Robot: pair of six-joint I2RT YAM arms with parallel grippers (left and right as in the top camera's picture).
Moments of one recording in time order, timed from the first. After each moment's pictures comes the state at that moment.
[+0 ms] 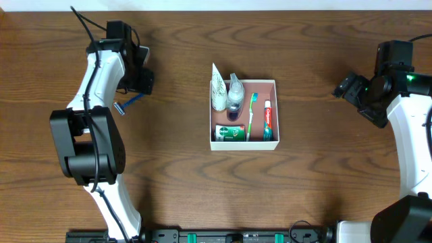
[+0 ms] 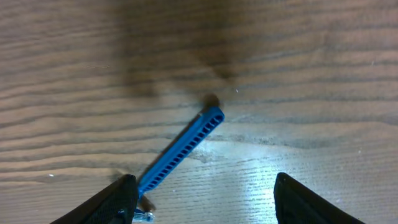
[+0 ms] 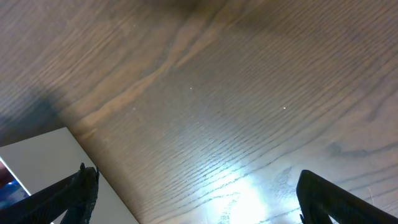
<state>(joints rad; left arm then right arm) 0.05 2.08 1.65 -0.96 0.01 0.24 -0.15 1.55 1.35 -1.04 0.02 0.53</state>
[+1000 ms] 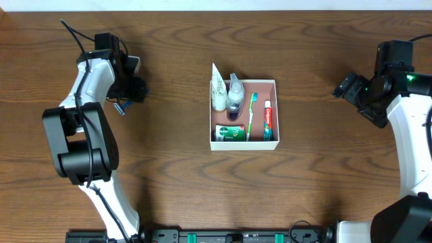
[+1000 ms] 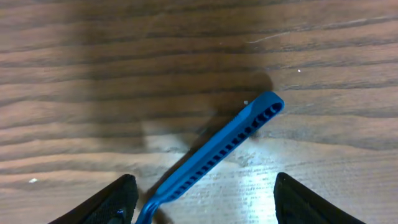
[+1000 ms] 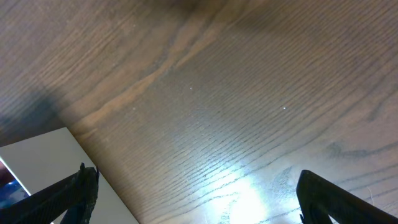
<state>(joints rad) 0.13 2.12 1.56 -0.86 0.05 0.27 -0.15 1.55 1.35 -1.04 0.02 0.53</state>
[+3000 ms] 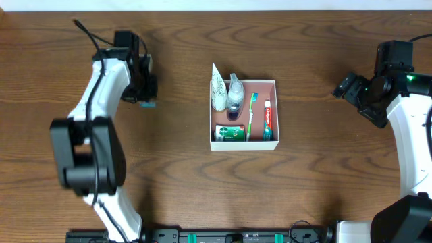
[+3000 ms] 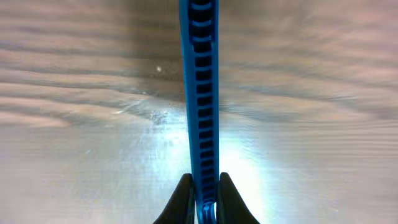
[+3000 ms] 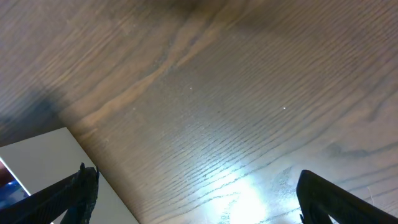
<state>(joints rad) 0.00 1.96 1.53 -0.96 0.05 0.00 -0.15 1.55 1.35 -1.04 0.02 0.53</state>
